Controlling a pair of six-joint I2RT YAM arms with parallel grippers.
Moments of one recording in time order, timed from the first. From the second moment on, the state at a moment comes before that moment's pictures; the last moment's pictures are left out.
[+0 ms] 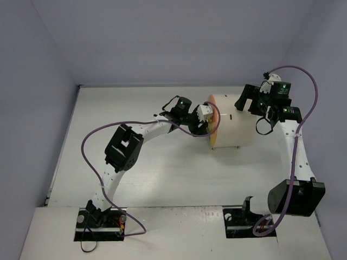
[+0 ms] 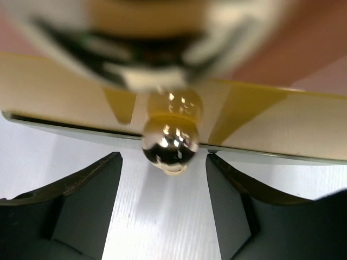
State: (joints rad) left arm -0.71 2.24 1.76 -0.07 0.62 0.34; right arm -0.10 1.35 1.33 -0.60 -0.26 0.19
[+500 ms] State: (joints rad) left arm -0.70 2.24 1.73 0.03 0.55 0.25; right arm -0.10 1.33 1.32 -0.59 -0.21 0.21
